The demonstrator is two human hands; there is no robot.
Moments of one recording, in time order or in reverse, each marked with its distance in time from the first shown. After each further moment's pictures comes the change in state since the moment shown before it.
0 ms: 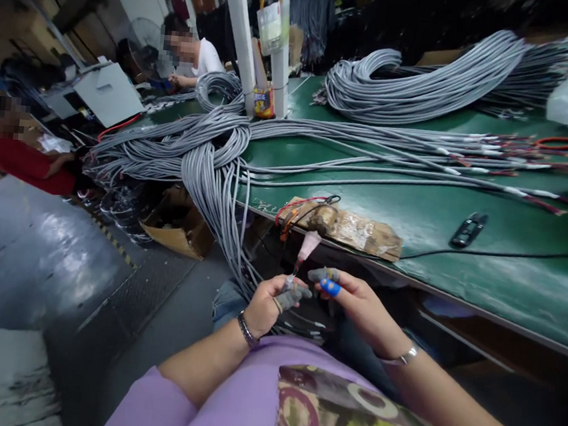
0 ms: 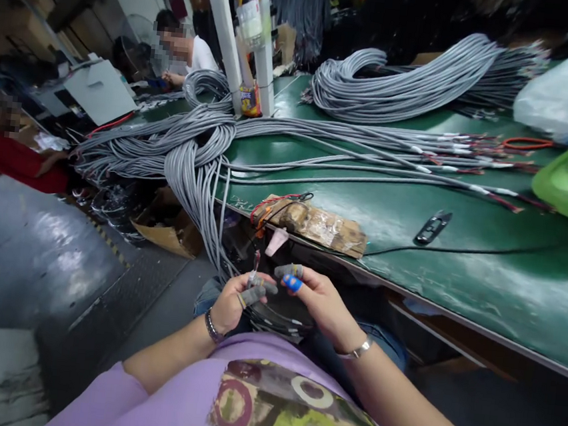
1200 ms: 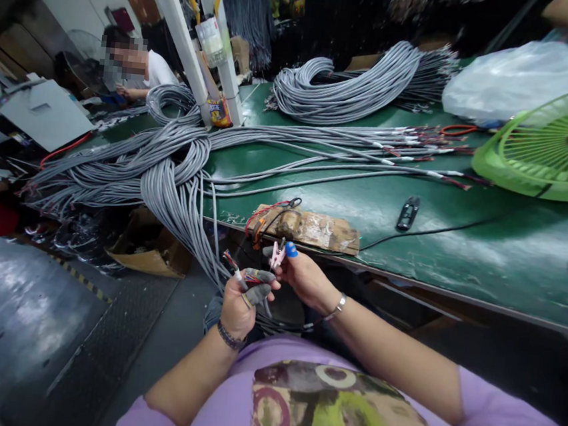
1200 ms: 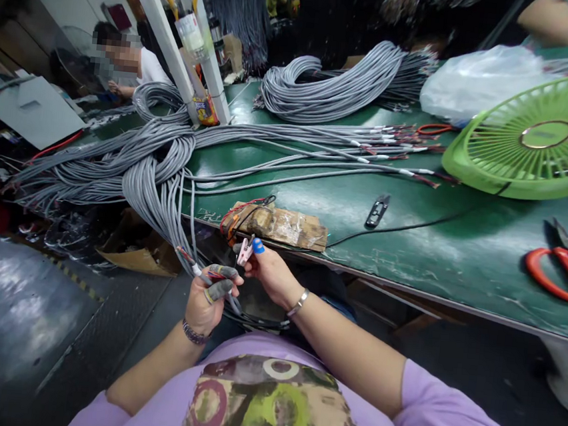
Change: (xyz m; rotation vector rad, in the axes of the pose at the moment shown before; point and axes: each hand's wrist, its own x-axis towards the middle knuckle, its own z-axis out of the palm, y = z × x) left_hand 0.027 0.022 0.003 -0.356 0.158 0.041; right_hand 0.055 -0.006 0.029 0.370 0.019 -0.005
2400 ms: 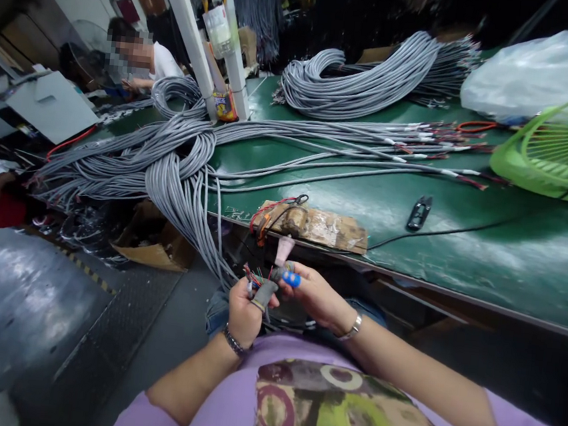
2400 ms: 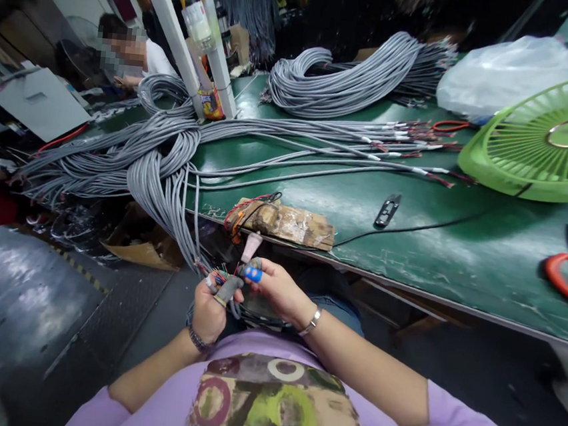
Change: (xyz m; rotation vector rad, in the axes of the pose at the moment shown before) left_hand -0.017 -0.016 -0.009 0.375 0.116 0.085; right_hand -0.028 0.006 -0.003 -0.012 -0.074 0.115
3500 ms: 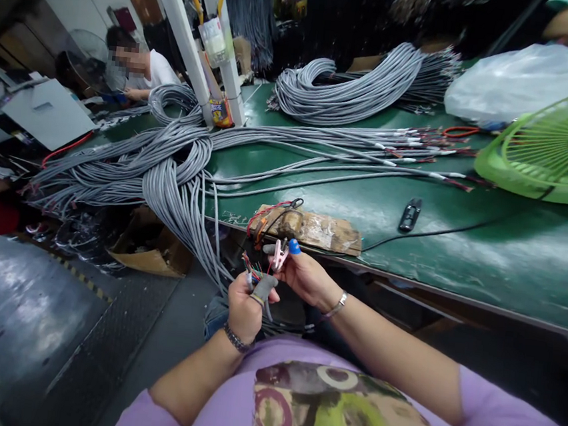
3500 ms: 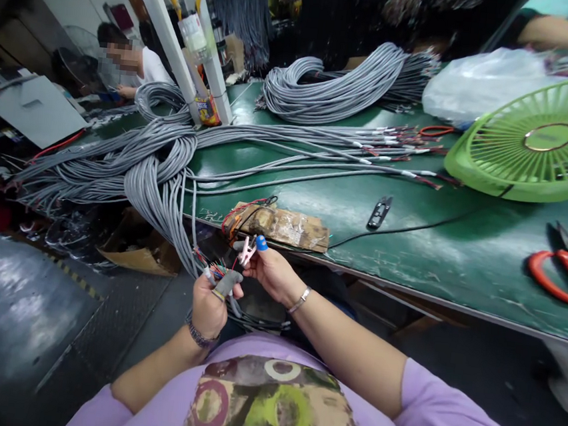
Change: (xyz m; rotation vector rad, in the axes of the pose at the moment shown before) left_hand 0.012 0.010 0.013 -0.052 0.052 0.029; right_hand 0.036 -0.006 -0.004 0.171 0.045 -0.026
